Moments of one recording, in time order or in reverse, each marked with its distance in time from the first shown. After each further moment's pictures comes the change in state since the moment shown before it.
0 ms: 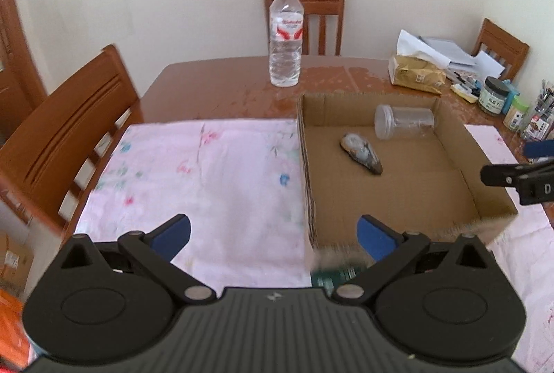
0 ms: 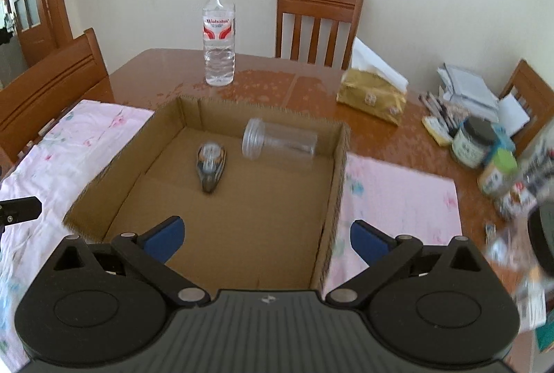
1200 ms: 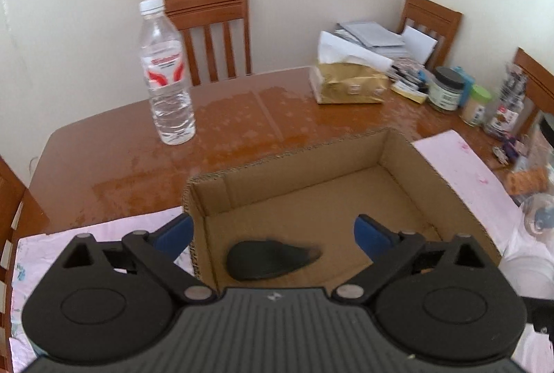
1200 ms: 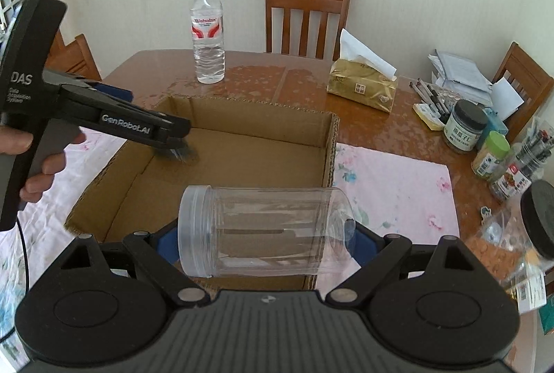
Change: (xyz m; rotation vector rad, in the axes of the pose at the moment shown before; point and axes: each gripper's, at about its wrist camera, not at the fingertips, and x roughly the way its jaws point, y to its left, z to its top) left arm 0.117 -0.064 0.105 0.232 -0.016 -0.252; right arm -0.002 -0.006 0.008 0.046 0.027 -0.011
